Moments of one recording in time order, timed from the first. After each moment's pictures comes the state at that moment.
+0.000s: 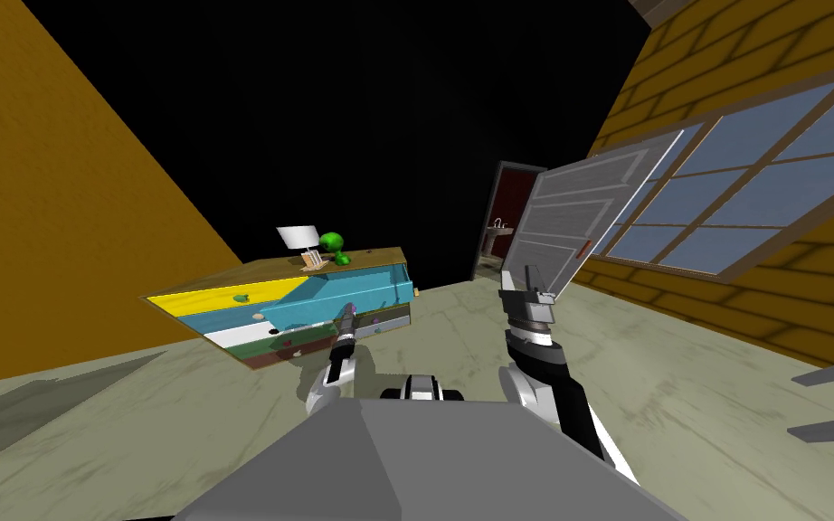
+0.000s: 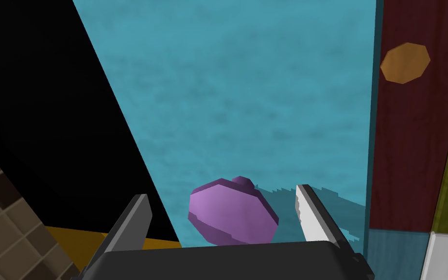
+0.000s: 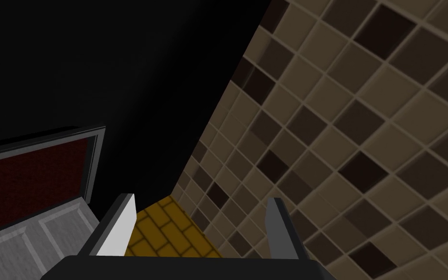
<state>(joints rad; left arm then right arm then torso) -0.09 0.03 0.51 -1.01 -0.23 -0.80 0.06 0.47 -0.02 0.01 -2.39 -0.04 -0.52 0.05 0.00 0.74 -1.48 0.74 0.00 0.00</state>
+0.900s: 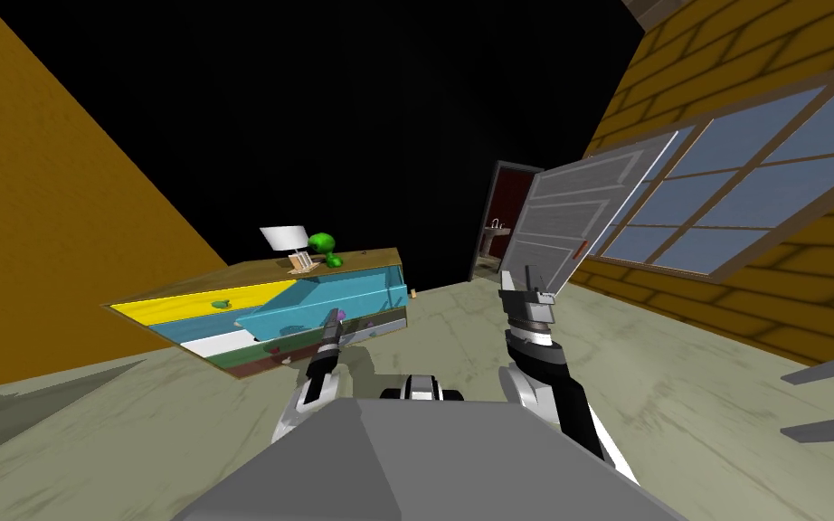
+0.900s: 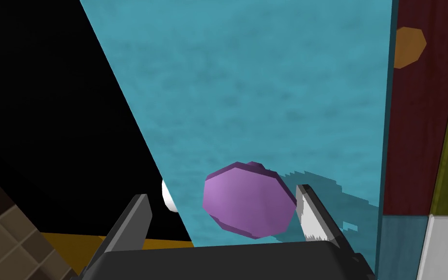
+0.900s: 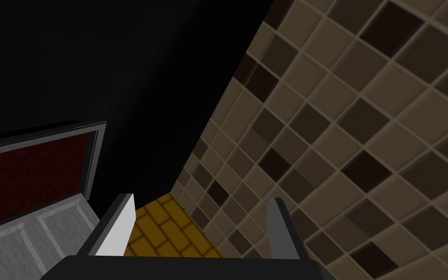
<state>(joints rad) 0.09 0.00 0.56 -1.29 -0.37 -0.67 0.24 0.47 -0.02 0.01 -2.39 -0.04 -0.52 0.05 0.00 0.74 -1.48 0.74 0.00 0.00</state>
